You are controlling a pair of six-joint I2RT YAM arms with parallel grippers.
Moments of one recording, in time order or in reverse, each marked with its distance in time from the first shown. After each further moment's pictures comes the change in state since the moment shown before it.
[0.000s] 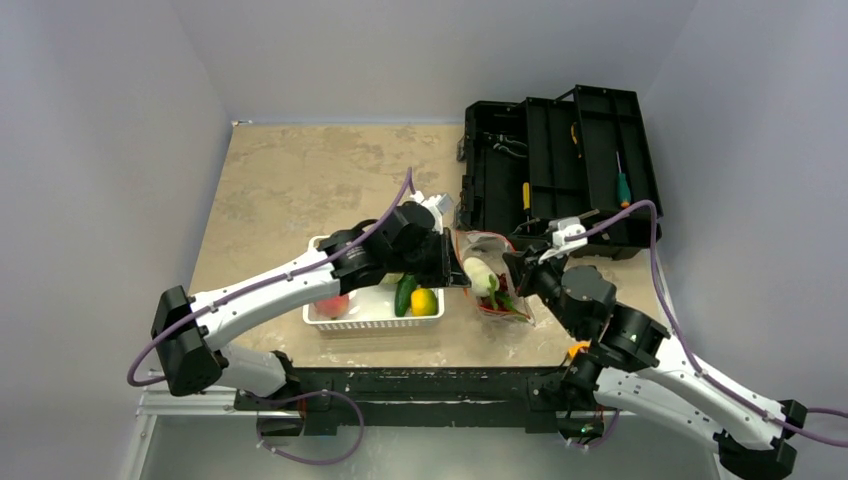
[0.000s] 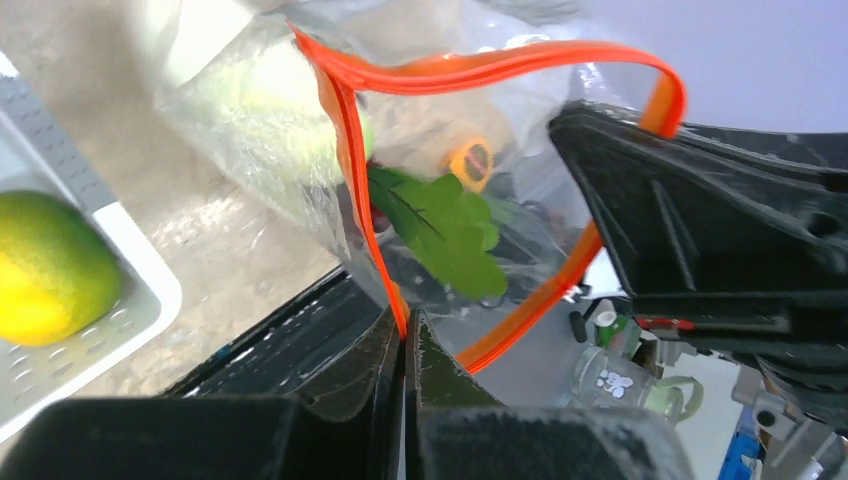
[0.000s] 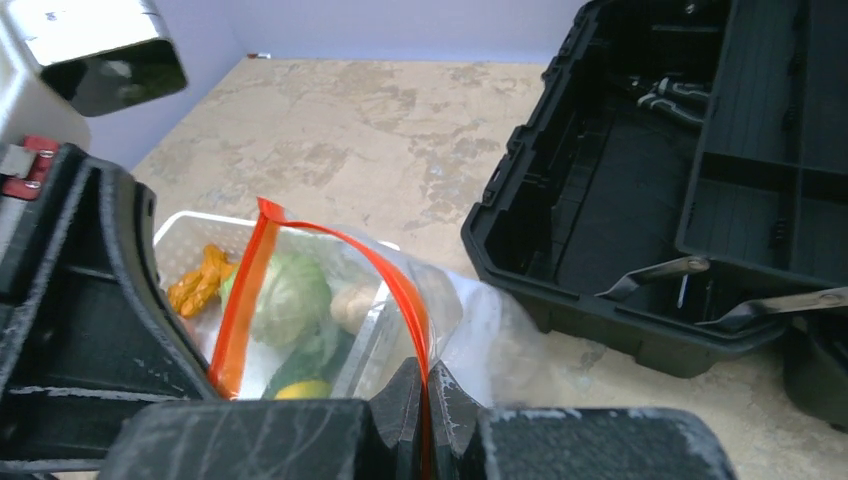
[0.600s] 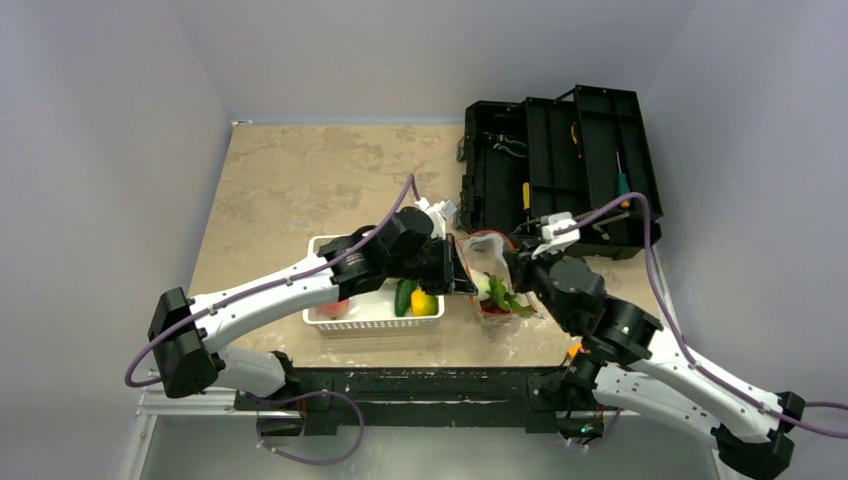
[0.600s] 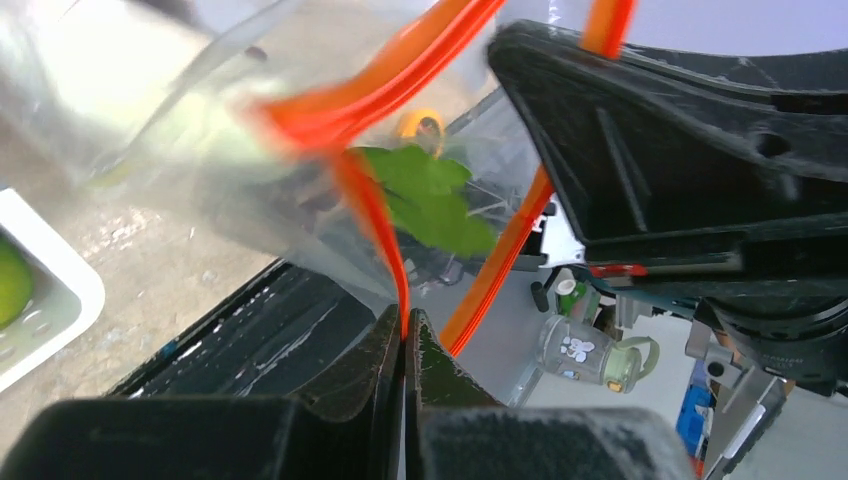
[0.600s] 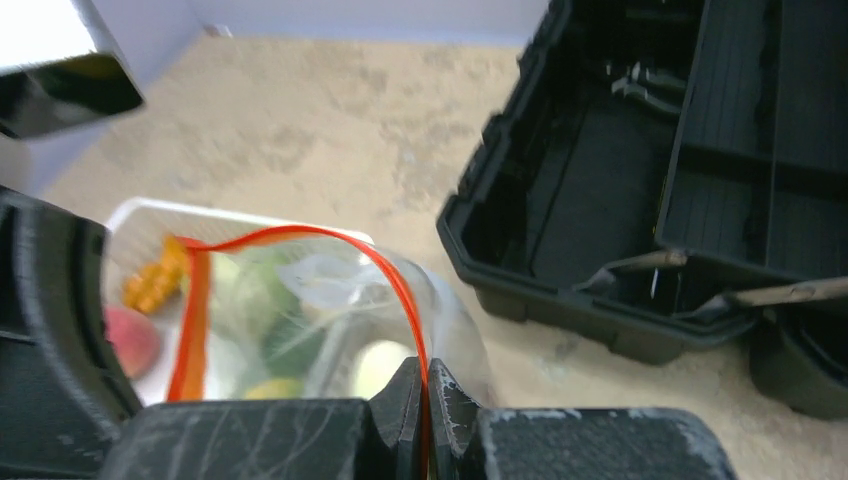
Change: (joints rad) left arm -0.018 -0.036 -0.020 0.098 0.080 -0.041; right arm 0.000 0.037 0.079 -0.042 0.047 -0.009
